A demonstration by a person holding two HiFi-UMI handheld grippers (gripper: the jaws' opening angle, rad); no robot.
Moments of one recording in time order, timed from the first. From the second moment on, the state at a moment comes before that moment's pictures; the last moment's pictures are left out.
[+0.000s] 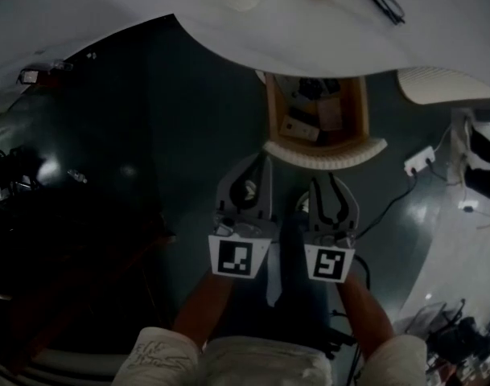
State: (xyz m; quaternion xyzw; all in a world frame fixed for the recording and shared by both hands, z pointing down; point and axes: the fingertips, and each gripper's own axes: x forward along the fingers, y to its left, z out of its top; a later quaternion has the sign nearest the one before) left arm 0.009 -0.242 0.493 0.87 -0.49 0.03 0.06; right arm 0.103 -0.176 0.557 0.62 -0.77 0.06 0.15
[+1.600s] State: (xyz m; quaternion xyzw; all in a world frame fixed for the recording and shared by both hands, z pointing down) left arm -0.039 -0.271 0.184 0.86 -0.50 -0.05 -0.04; right arm 0.093 -0.247 0.184 0.63 -0.77 -0.08 0.07
